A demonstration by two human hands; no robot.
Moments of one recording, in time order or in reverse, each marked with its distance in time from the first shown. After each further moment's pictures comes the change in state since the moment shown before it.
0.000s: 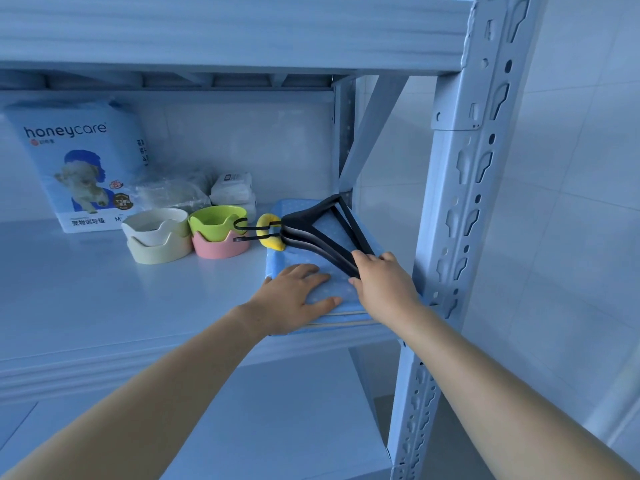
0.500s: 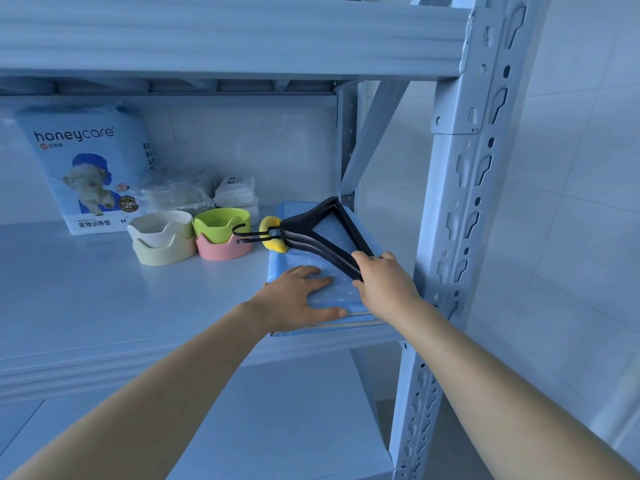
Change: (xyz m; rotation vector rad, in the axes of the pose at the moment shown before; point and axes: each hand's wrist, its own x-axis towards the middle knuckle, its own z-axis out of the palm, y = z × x) left_hand 0.000 0.002 -0.004 -0.023 -0.065 -0.044; right_hand 0.003 0.001 -0.005 0.053 -0.053 -0.004
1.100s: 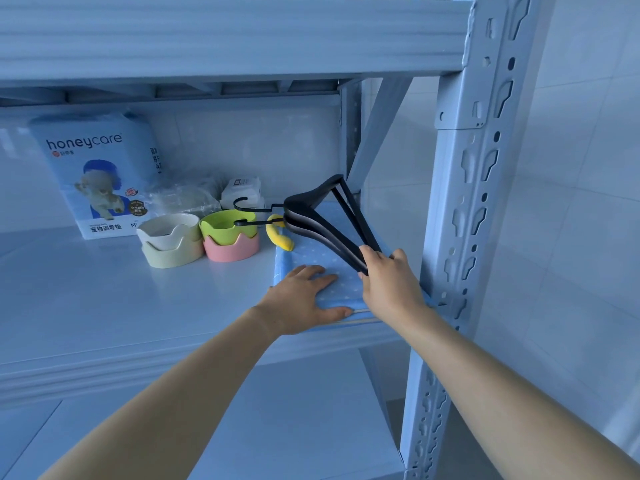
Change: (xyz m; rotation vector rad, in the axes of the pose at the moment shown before) left_hand 0.003 -0.001 0.008 0.057 0.042 -0.041; right_hand -0.003 -0.002 0.010 0.046 0.158 0.044
